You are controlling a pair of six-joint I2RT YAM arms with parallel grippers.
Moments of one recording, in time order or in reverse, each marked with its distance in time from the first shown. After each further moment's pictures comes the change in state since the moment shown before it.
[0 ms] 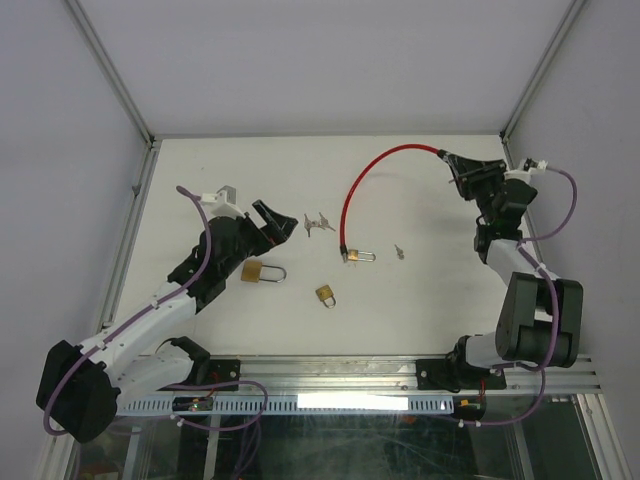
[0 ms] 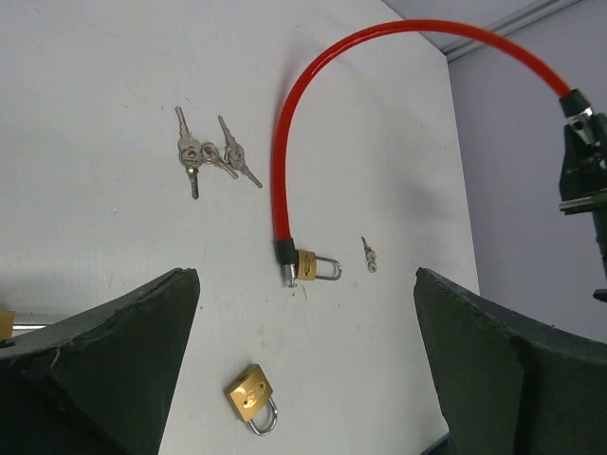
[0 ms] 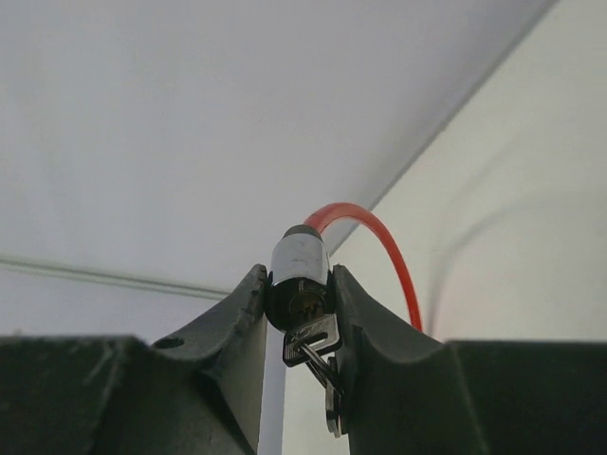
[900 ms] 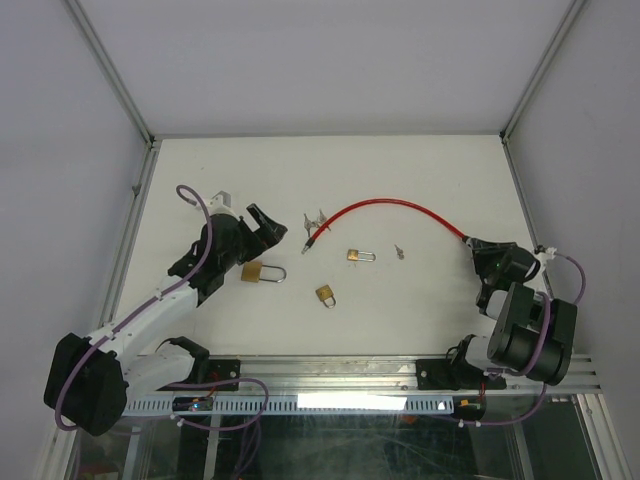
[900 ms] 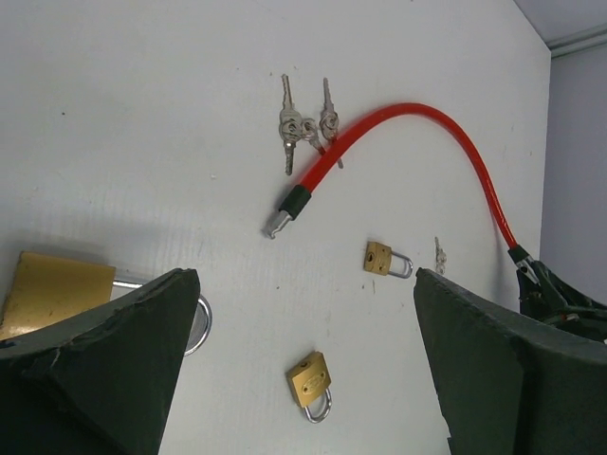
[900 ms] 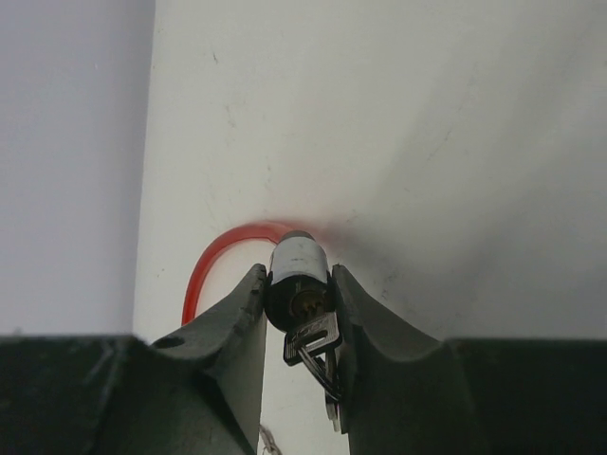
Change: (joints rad) left arm 0.081 0.060 0.000 -0.121 0.015 -0.011; right arm -0.273 -0.050 -0.554 0.033 0.169 -0.159
